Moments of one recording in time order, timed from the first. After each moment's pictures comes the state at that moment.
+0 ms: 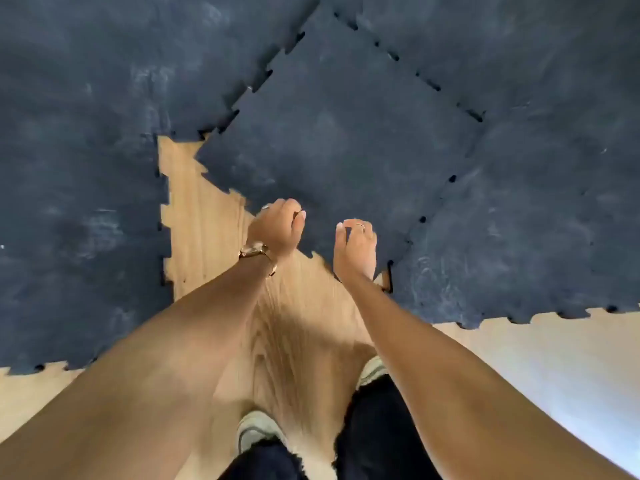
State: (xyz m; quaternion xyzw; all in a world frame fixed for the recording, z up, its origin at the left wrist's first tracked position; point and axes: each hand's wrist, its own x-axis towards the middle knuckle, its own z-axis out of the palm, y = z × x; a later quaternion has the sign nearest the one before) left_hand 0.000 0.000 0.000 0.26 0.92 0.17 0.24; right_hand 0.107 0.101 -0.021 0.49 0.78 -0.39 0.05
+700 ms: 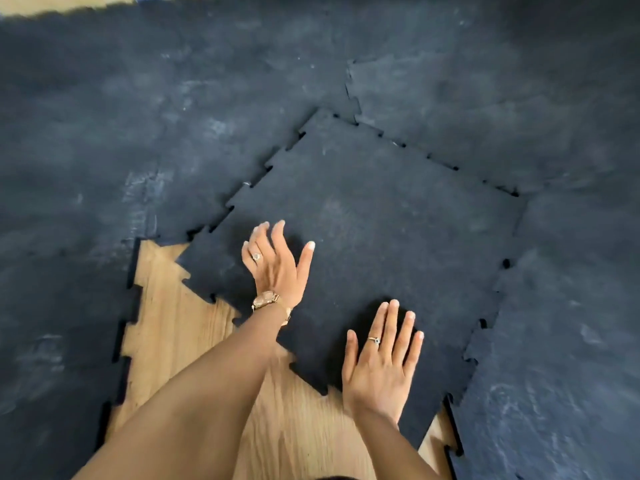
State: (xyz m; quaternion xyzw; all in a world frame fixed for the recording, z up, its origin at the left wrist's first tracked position) left_hand -0.101 0.065 -0.145 0.20 0.96 0.19 -0.08; right_hand 0.101 0.094 -0.156 0.45 0.89 -0.10 -0.04
